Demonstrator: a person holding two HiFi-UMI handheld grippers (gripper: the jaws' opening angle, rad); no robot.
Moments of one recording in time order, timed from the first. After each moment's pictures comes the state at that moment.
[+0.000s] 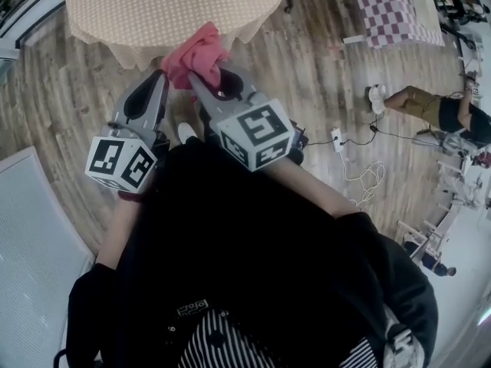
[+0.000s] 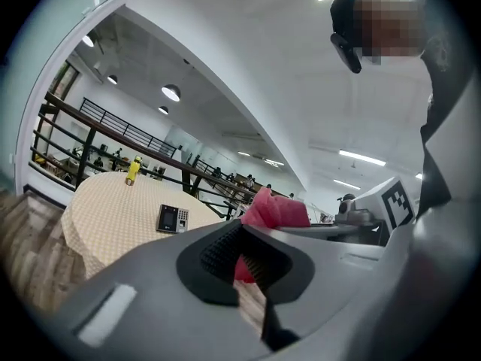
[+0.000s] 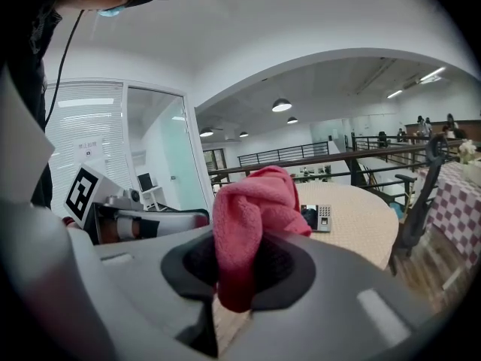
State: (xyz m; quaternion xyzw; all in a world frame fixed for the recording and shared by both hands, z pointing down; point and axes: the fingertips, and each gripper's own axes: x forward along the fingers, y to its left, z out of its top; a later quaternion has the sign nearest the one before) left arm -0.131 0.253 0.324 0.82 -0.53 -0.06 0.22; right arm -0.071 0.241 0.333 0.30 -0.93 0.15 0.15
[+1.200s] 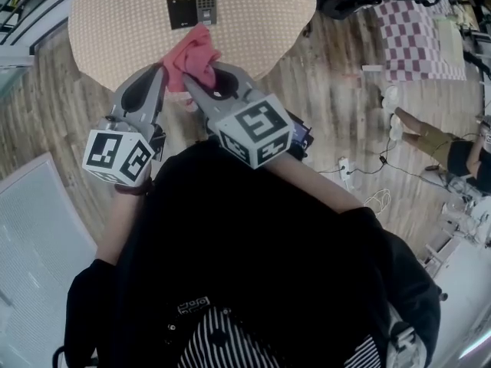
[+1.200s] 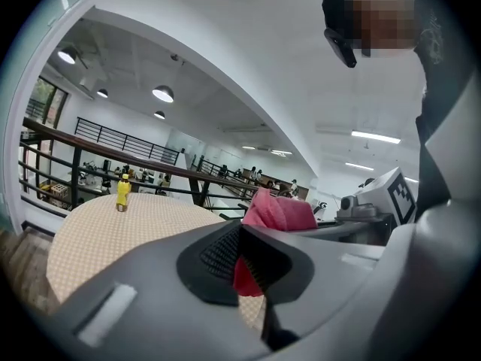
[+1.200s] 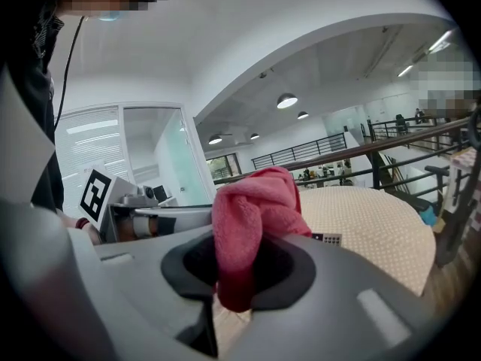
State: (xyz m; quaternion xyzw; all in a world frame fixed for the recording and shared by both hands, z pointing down) left arm -0.136 -0.009 0.306 0.81 -0.56 0.00 0.18; right arm -0.084 -0.008 0.321 0.23 -0.95 0.19 0.12
